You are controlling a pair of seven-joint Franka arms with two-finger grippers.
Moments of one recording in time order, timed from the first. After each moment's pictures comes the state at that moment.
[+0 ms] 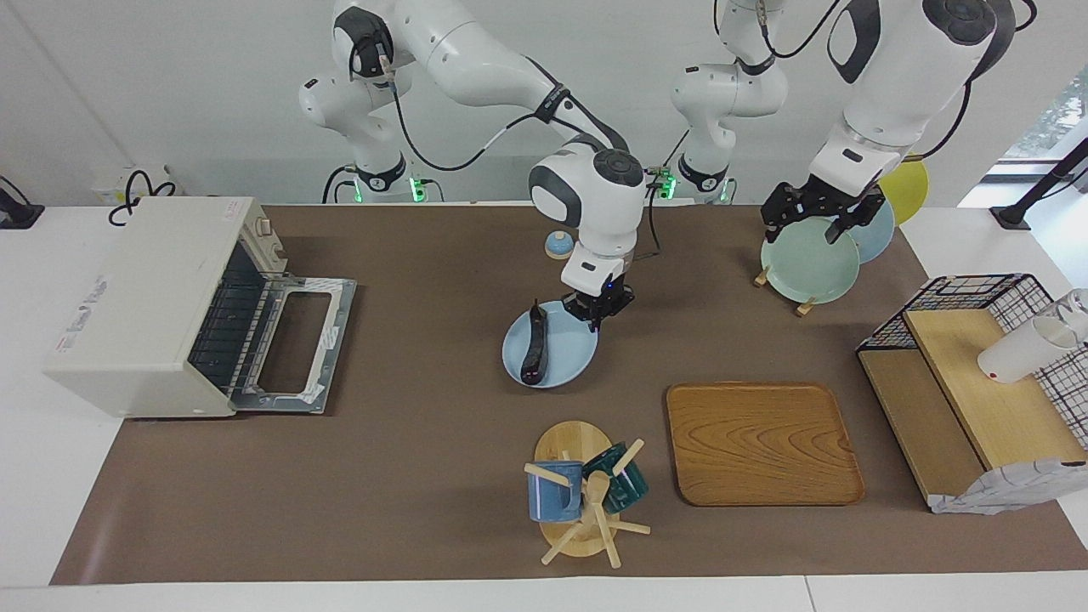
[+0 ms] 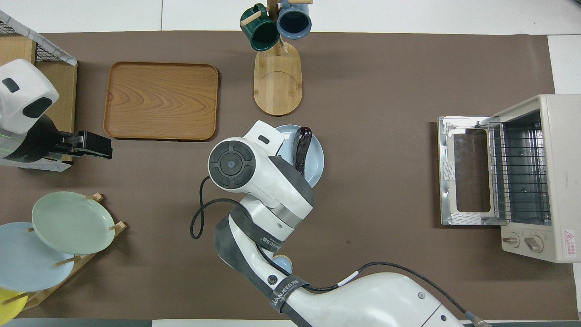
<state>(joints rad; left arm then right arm) -0.12 -0.06 -0.04 -1.71 -0.03 1.61 -0.07 0.71 0.56 0.04 -1.49 -0.11 2.15 0.62</state>
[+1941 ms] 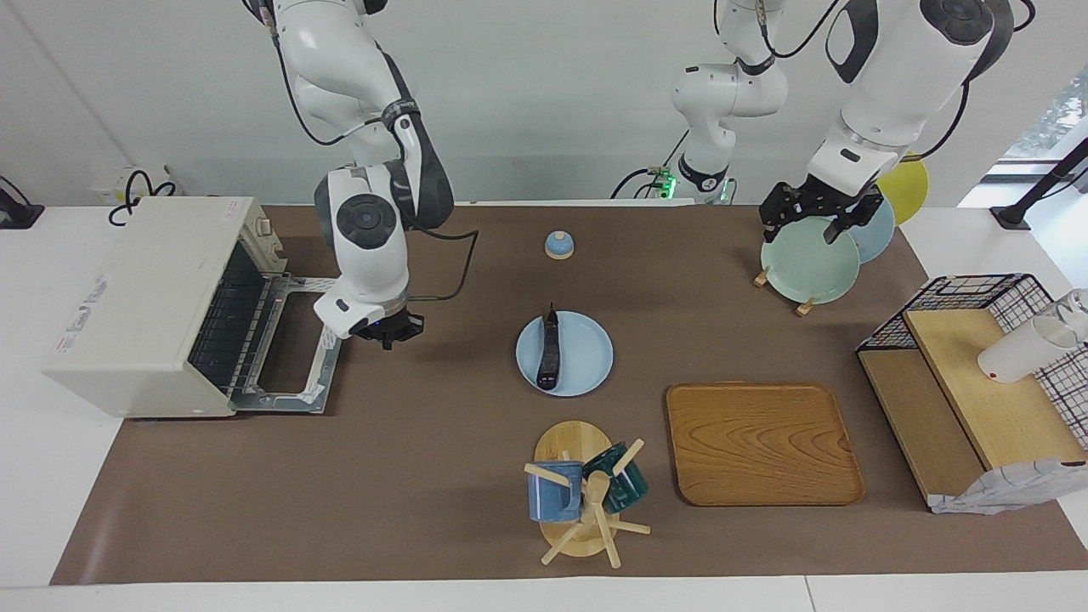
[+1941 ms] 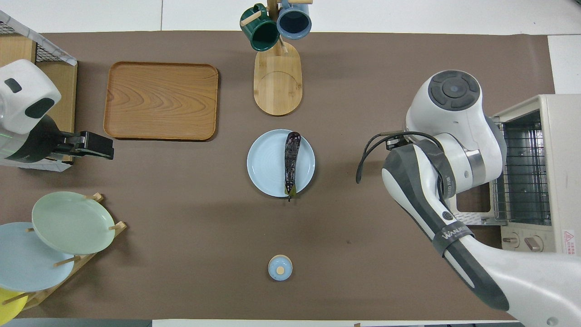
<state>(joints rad) -0.12 -0.06 -0.05 -1.71 -0.03 1.61 -0.07 0.19 0.24 0.02 -1.93 -0.16 2.04 0.30</state>
